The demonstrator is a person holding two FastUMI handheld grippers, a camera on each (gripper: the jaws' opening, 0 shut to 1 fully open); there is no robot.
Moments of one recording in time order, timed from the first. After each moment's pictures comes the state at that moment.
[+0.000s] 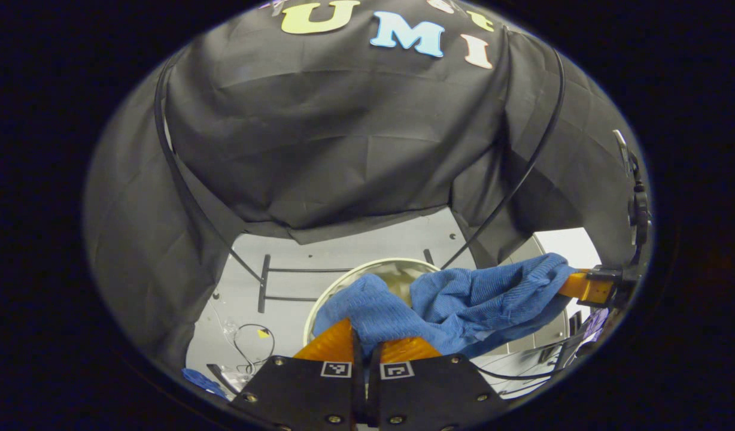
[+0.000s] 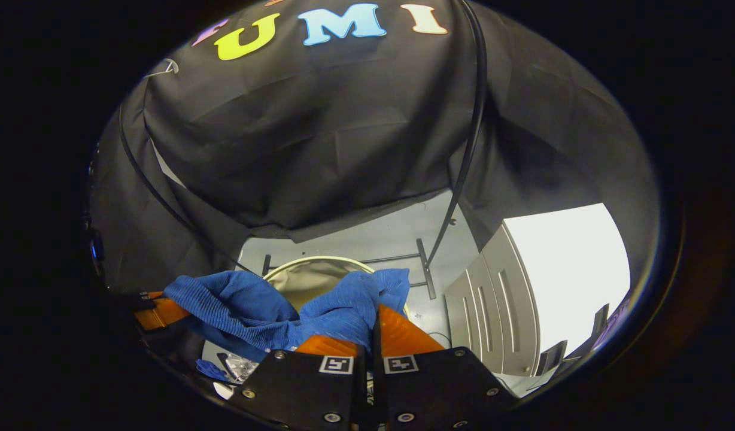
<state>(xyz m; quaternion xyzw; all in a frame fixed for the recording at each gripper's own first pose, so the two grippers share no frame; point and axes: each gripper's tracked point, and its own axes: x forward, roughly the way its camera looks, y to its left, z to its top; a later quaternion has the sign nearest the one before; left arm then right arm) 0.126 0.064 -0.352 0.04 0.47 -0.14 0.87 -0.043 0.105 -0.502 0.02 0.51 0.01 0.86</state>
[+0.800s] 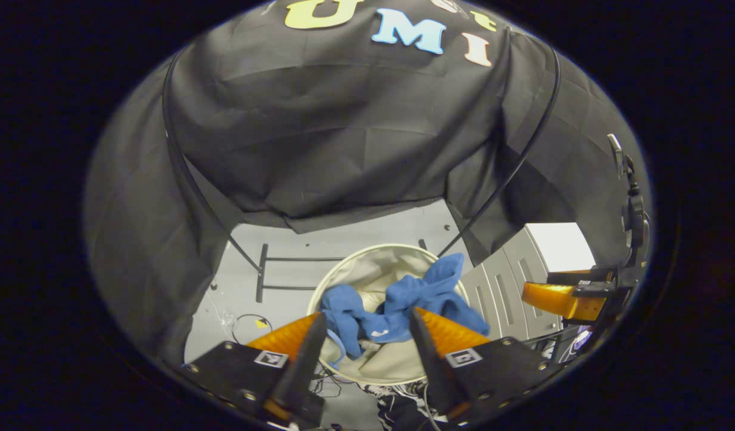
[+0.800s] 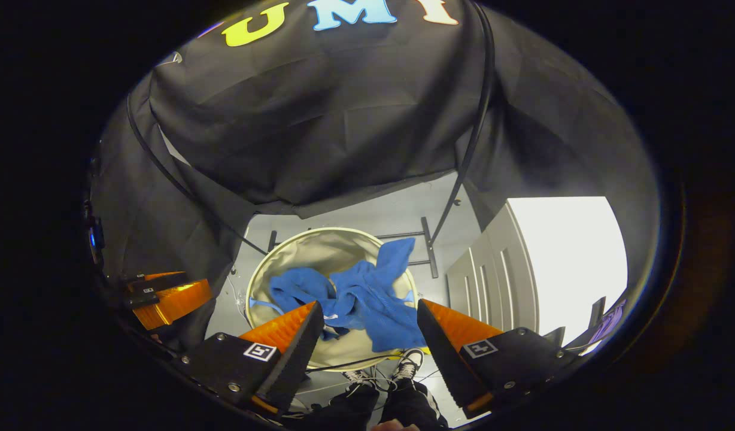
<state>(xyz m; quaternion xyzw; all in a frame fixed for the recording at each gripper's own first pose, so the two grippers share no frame) 0.113 0.076 -0.335 0.04 0.47 -0.15 0.87 -0.083 0.107 -0.477 0.01 0.55 0.02 0.84</state>
